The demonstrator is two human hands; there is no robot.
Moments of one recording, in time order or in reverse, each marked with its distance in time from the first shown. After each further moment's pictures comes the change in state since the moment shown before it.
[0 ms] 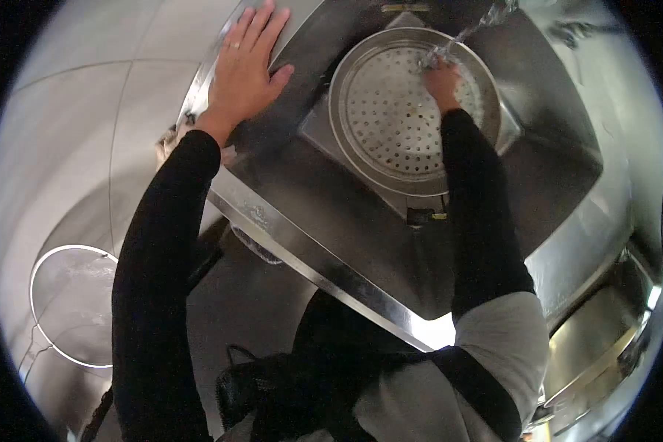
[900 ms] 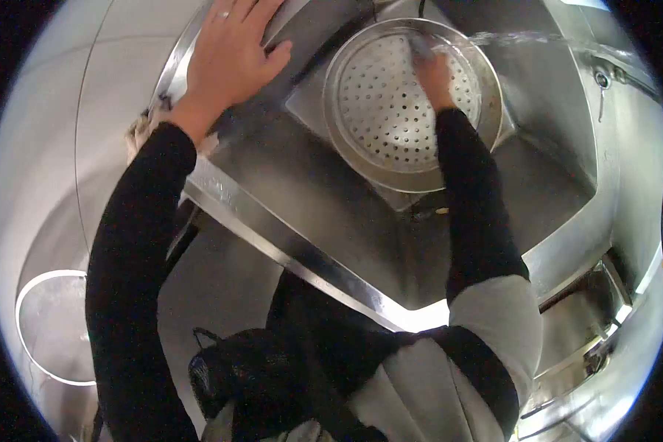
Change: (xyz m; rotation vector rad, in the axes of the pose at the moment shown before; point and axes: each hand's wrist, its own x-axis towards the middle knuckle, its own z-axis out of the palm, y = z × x) left_hand 0.001 0.013 -0.018 -0.119 -0.062 -0.109; right_hand -0.015 -0.014 -0.007 0.404 -0.092 0.146
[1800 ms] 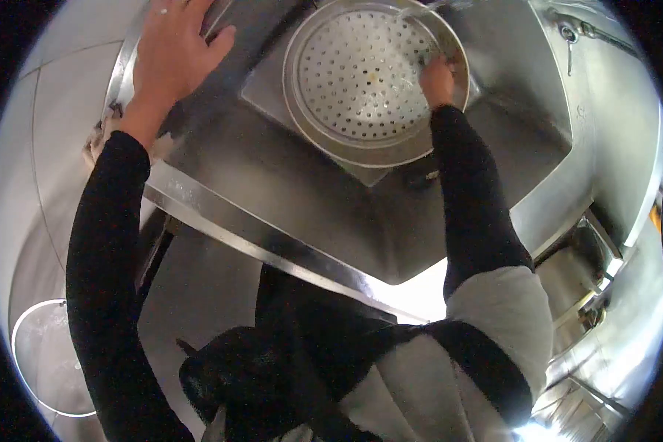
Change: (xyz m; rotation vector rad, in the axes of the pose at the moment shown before) left_hand 0.000 0.014 0.000 0.021 0.022 -0.027; right_hand -0.053 0.122 -0.044 -0.519 0.105 -0.167
